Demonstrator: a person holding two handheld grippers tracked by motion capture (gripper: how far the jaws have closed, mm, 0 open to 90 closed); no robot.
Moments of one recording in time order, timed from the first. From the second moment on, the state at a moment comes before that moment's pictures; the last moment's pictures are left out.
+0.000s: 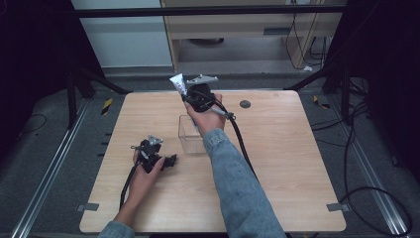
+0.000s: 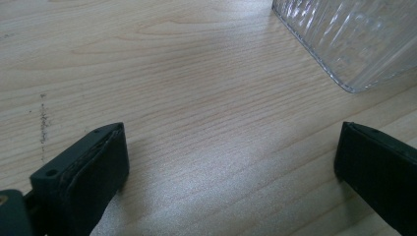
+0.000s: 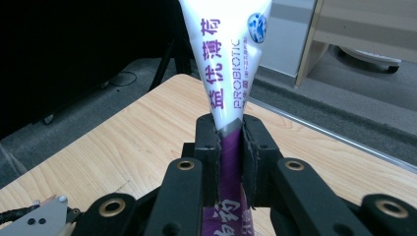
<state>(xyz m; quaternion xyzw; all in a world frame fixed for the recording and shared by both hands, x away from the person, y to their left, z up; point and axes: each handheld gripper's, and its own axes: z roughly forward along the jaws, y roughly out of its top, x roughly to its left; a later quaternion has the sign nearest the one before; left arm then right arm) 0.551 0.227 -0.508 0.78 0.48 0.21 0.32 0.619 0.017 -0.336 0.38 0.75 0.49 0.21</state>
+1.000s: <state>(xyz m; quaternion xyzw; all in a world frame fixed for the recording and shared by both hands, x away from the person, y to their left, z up) 0.551 0.227 -0.508 0.78 0.49 0.21 0.32 0.607 0.016 -0.349 0.38 0.76 0.48 0.21</state>
